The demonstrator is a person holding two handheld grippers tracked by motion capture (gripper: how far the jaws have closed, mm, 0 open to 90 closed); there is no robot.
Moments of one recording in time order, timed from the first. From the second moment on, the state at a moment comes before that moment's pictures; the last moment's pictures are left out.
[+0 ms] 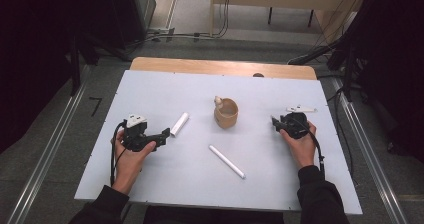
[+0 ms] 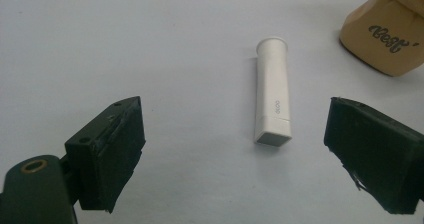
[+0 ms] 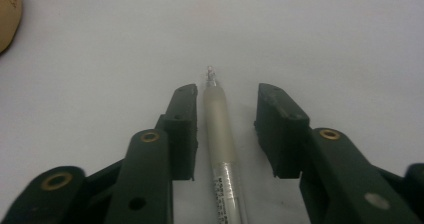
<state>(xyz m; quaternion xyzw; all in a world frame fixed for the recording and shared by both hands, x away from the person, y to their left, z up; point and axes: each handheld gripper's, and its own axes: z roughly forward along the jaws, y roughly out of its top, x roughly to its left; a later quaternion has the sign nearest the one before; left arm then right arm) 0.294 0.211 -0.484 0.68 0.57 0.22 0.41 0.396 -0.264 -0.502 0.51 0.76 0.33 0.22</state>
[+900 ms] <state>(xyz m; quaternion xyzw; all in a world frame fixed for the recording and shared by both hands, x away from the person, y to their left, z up) 0.293 0.207 -0.484 0.68 0.57 0.21 0.42 0.396 -0.269 -0.502 0.51 0.76 0.35 0.20</state>
